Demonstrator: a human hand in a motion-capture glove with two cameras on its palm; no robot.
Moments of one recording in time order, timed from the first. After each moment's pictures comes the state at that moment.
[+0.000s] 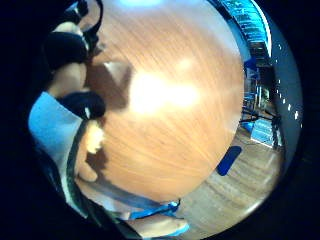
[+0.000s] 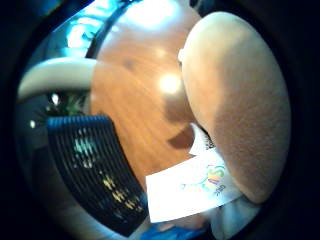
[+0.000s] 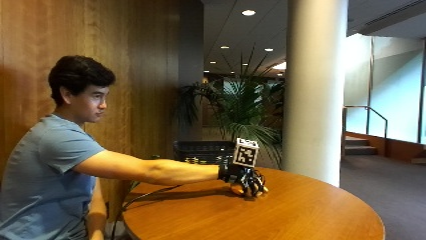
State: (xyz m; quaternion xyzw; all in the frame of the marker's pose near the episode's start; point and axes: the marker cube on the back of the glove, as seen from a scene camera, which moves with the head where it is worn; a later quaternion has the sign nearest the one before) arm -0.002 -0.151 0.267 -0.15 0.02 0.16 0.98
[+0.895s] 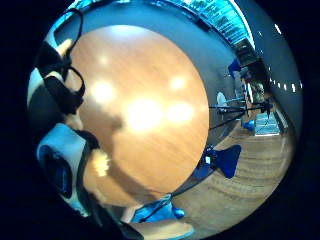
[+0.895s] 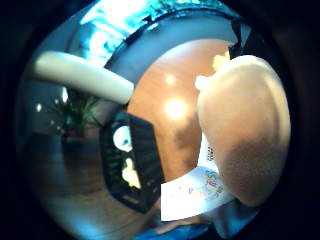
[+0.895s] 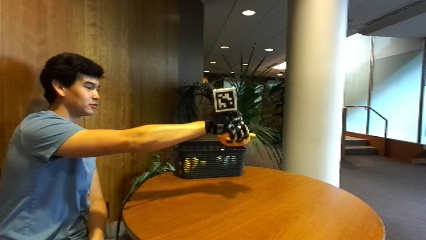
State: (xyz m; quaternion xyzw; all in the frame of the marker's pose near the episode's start) arm 0.006 -0.122 0.064 0.01 0.02 0.13 0.99
